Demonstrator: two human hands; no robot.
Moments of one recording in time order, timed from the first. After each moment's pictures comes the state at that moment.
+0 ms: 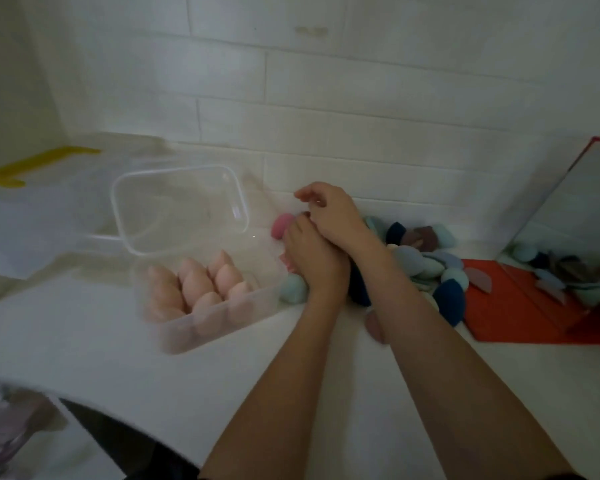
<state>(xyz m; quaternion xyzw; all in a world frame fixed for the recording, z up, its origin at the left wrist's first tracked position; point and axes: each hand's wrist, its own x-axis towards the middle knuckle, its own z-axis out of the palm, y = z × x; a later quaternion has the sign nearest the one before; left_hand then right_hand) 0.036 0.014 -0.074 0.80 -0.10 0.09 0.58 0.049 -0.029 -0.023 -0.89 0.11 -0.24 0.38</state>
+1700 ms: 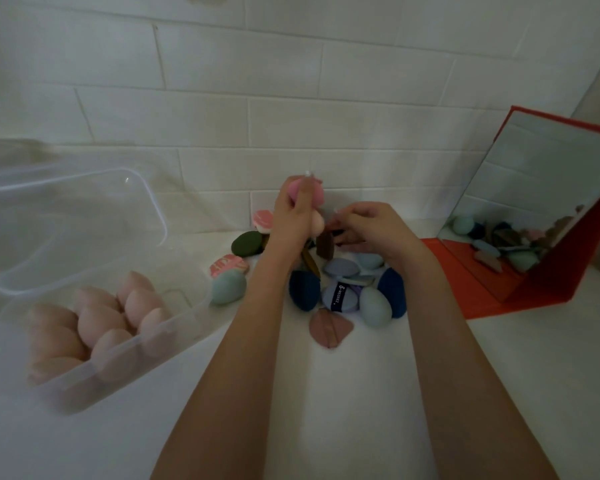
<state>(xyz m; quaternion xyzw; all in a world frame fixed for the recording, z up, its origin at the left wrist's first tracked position) 0.049 -0.038 -0.048 0.57 -0.25 -0.16 0.76 -0.047 -0.130 -0.035 -0.75 0.26 -0.20 0.57</state>
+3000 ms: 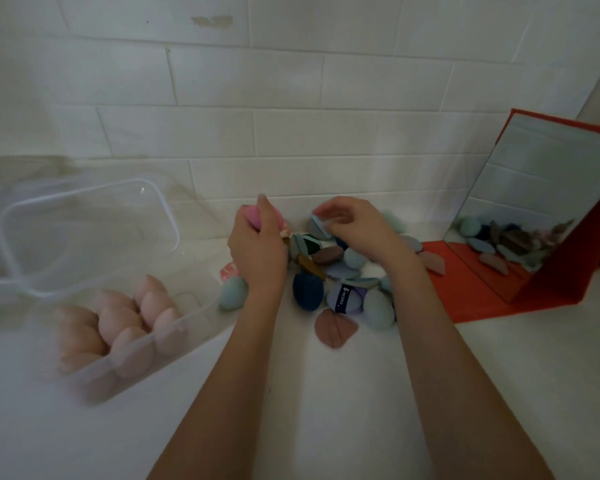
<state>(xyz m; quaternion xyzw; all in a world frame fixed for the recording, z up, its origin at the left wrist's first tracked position) 0.039 0.003 -0.061 0.66 -0.11 0.14 0.73 -0.030 -0.120 -0.033 -0.85 0.16 -0.23 0.44</state>
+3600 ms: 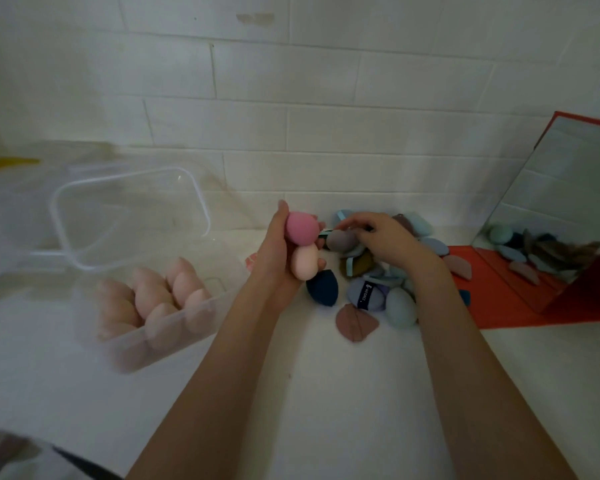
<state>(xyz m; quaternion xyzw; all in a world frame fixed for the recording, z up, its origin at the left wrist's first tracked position) 0.034 0.041 -0.057 0.43 -0.13 -0.37 0.81 -0.027 -0.128 -0.051 -0.90 0.18 -0.14 0.36</state>
